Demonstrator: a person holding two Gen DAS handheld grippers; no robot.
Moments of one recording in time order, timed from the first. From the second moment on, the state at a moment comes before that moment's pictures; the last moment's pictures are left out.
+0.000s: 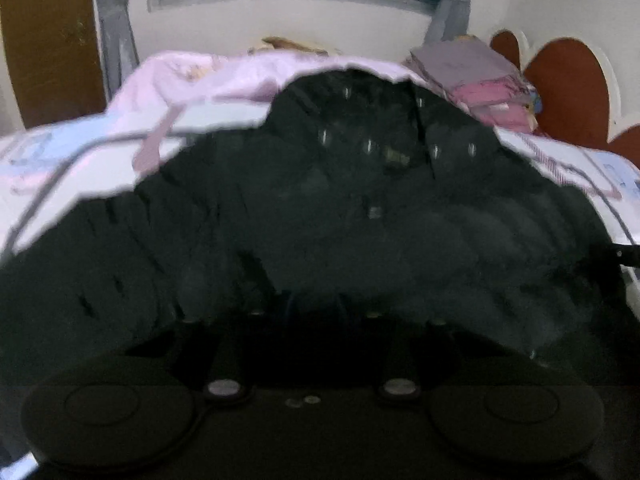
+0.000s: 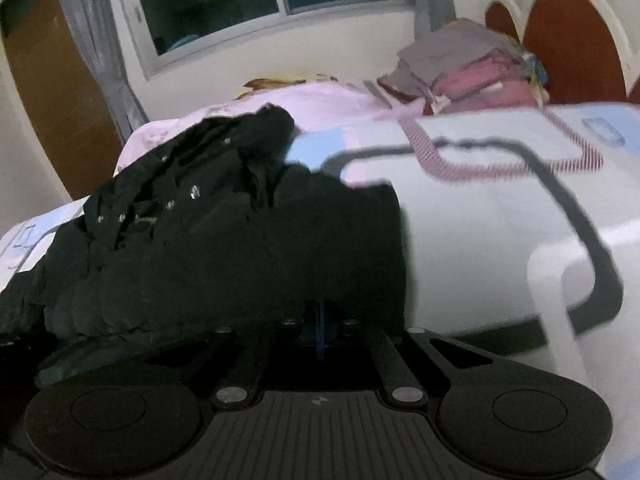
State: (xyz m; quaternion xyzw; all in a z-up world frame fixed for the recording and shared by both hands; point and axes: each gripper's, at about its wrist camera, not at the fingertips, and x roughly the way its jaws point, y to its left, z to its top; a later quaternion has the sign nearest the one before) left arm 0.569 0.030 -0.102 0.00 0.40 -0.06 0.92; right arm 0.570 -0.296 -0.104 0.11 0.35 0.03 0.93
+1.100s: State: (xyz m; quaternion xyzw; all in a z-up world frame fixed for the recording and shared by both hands) left arm 0.538 0.042 -0.106 -0.02 0.40 -0.03 0.92; right arm 0.534 -0.280 -0.099 0.03 0.39 0.01 0.92
